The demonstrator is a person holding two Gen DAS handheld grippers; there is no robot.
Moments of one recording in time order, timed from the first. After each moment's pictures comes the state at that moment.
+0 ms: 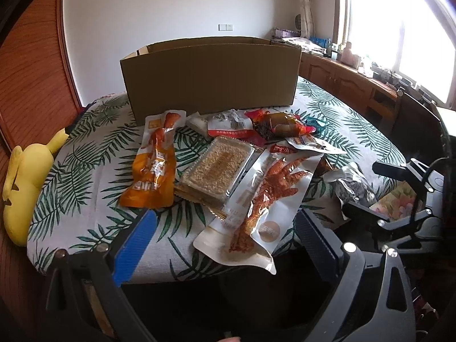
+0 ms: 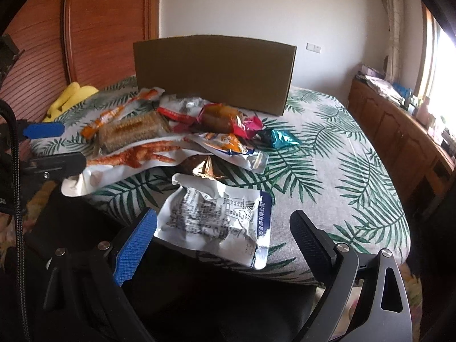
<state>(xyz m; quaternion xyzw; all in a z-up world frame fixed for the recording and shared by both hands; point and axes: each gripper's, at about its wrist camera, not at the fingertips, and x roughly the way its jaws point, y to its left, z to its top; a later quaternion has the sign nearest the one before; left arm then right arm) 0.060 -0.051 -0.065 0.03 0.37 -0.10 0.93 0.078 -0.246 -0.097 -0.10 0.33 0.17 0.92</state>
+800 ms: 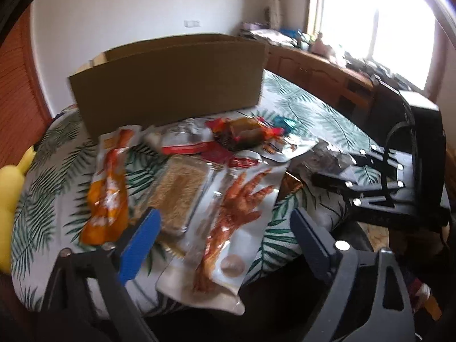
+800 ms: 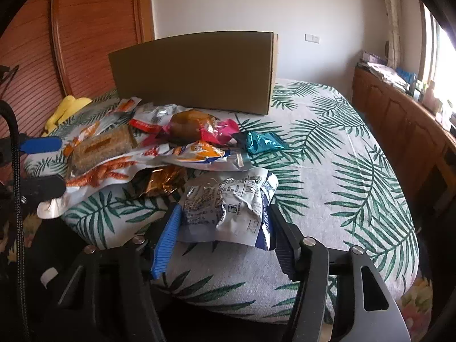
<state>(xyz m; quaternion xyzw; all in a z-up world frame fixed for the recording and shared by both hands) 0.092 -0.082 -0.062 0.06 0.38 -0.18 0.90 0.121 -0.279 -0.098 -0.05 0.34 0.18 0.92</state>
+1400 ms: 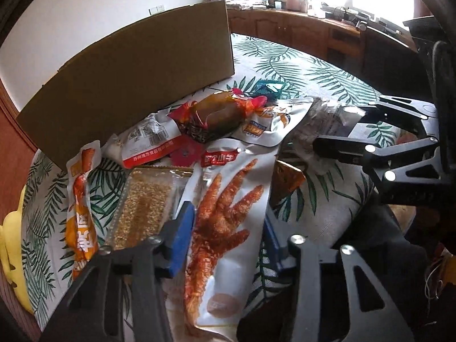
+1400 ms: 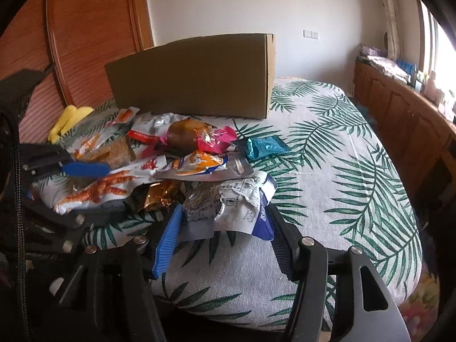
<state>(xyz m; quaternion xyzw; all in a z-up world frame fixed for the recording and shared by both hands) 0.123 -0.123 -0.083 0.17 0.42 -0.21 0.87 0.131 -0.284 -0.091 -0.02 0.35 0.19 0.92</state>
